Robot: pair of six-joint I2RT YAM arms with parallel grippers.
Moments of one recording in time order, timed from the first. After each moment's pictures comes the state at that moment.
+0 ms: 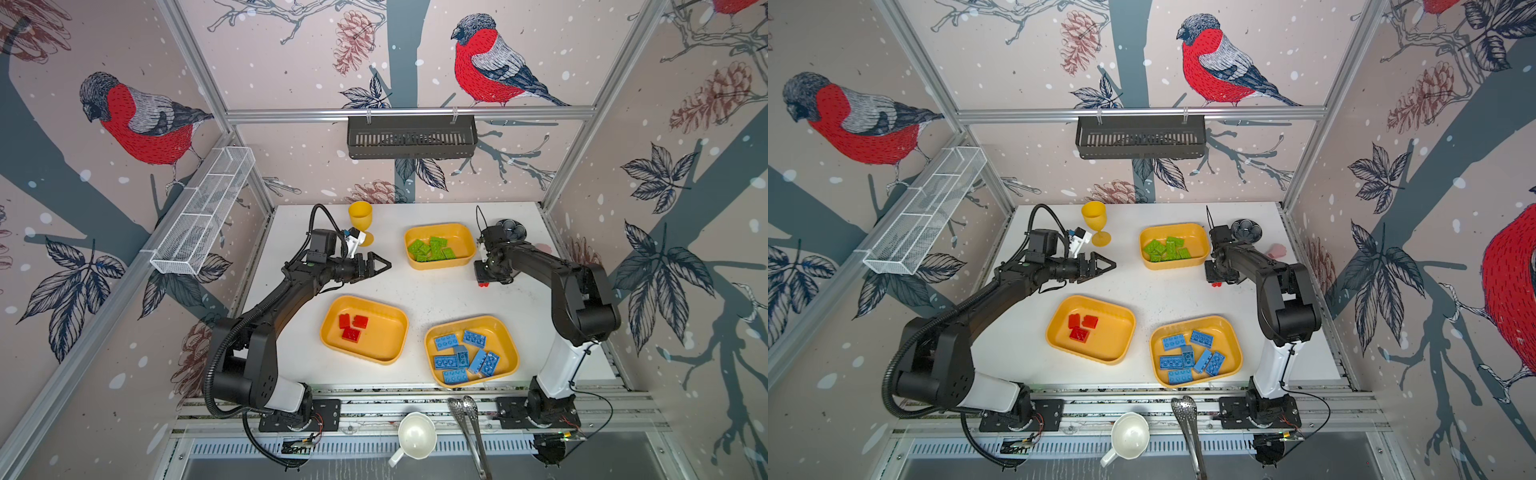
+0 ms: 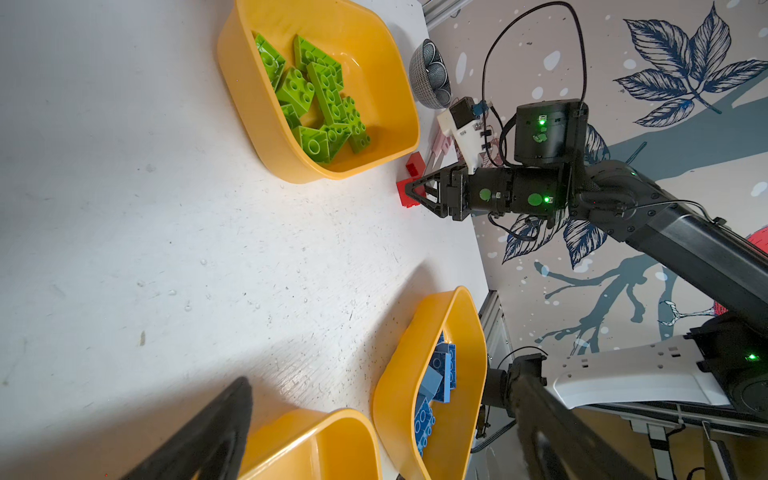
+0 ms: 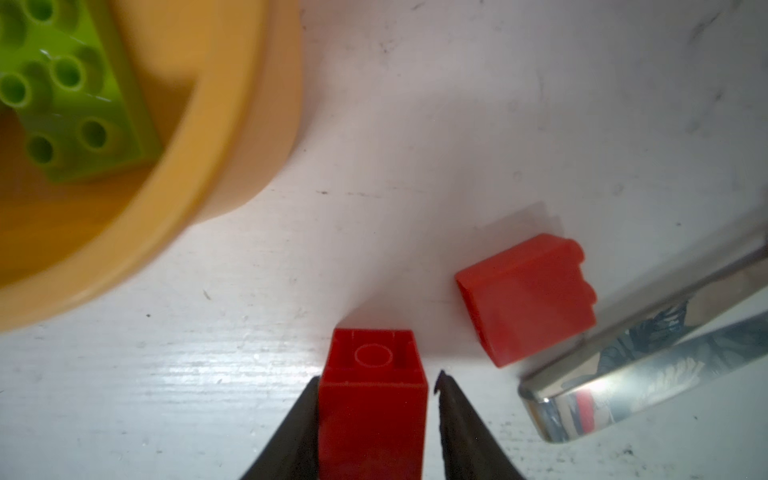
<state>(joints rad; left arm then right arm) -0.21 1.46 0.97 -0.26 0.88 -0.44 0.22 1.86 1.21 -0.60 0.04 0.10</state>
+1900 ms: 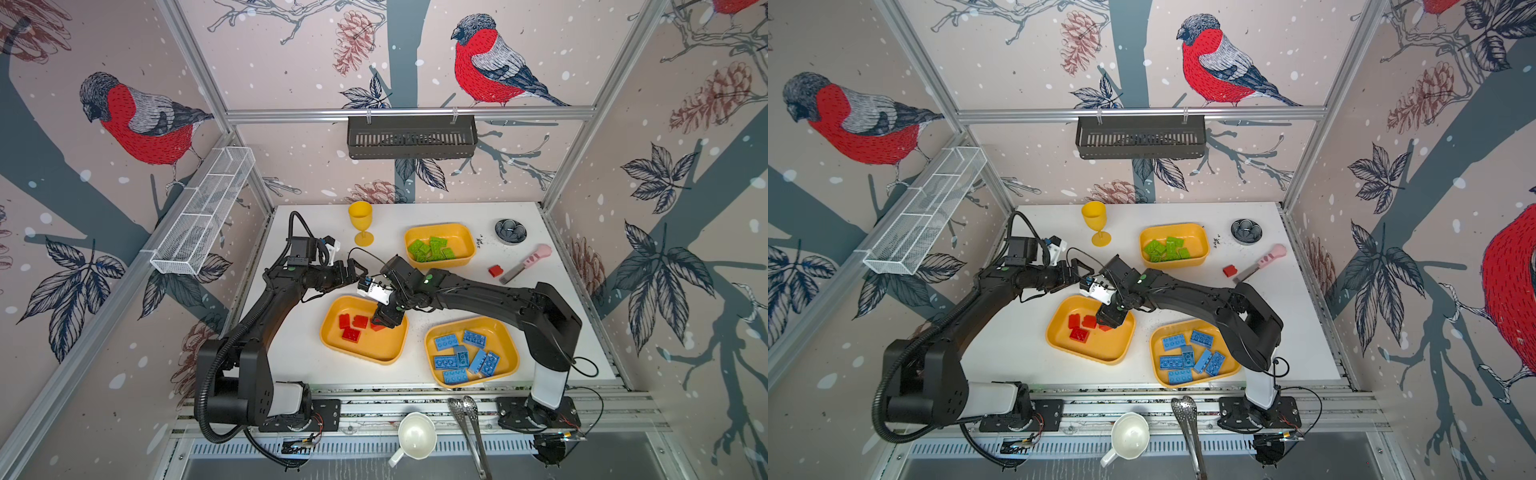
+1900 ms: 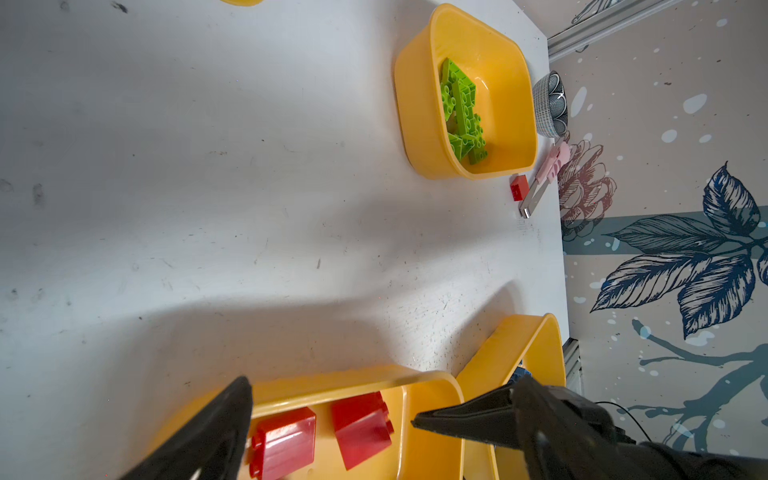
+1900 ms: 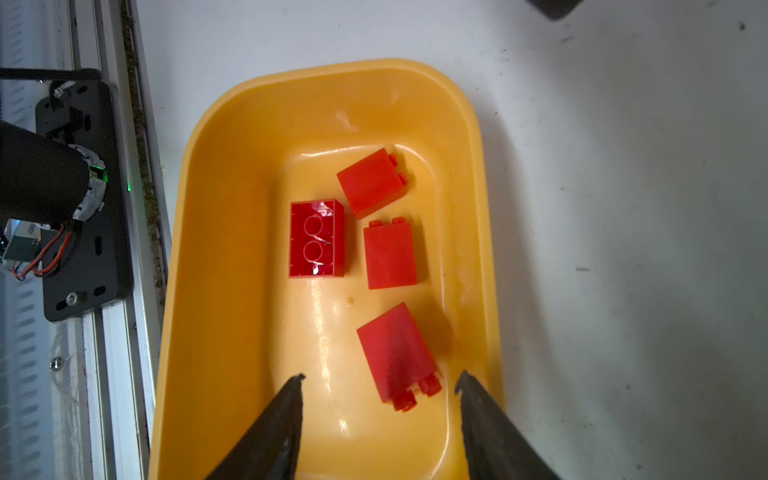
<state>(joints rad) -0.07 1.37 0.93 -0.50 0.68 -0.34 0.97 1.87 1.40 -0.49 -0.32 -0.18</state>
